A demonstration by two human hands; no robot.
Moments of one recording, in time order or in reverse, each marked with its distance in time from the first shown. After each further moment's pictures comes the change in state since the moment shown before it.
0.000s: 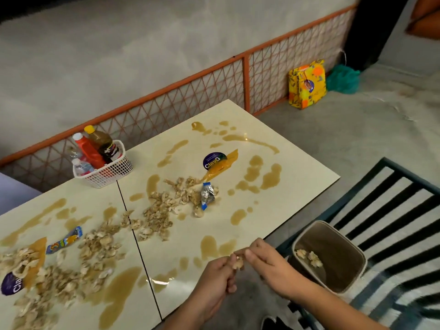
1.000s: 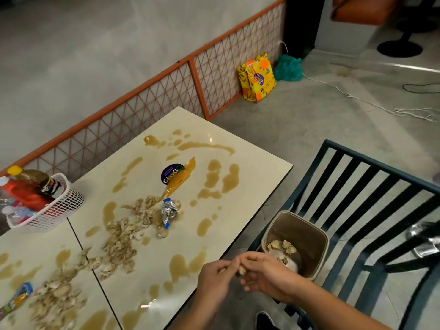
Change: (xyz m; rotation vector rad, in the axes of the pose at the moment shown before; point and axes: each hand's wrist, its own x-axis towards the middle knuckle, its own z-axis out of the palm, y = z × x) left_hand 0.040 -0.002 0.074 0.577 -0.019 0.166; right_hand -0.036 0.052 -0.045 1.042 0.042 0.493
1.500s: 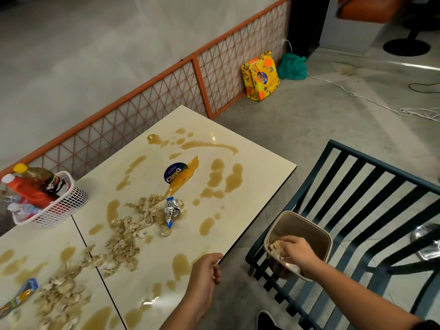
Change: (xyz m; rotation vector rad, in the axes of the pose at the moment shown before) left_hand 0.009 0.004 -0.023 -0.446 0.140 -0.347; right_hand 0.034 -0.006 -0.101 -0.424 0.637 -0.009
